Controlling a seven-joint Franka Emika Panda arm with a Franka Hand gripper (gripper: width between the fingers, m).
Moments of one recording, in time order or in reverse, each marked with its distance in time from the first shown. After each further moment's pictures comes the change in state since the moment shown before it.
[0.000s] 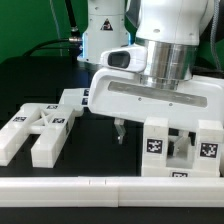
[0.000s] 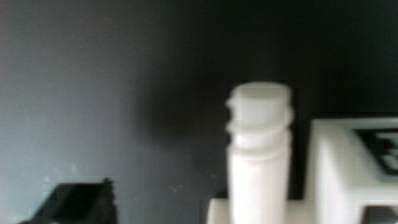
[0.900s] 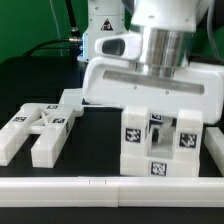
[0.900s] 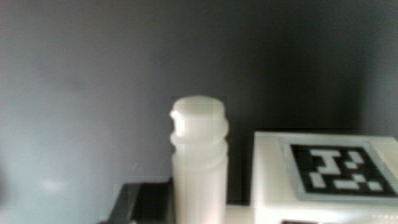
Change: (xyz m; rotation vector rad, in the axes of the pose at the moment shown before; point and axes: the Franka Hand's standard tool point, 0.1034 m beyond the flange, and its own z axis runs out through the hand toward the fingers) arm 0.010 0.011 -0.030 0.013 -0.028 -0.006
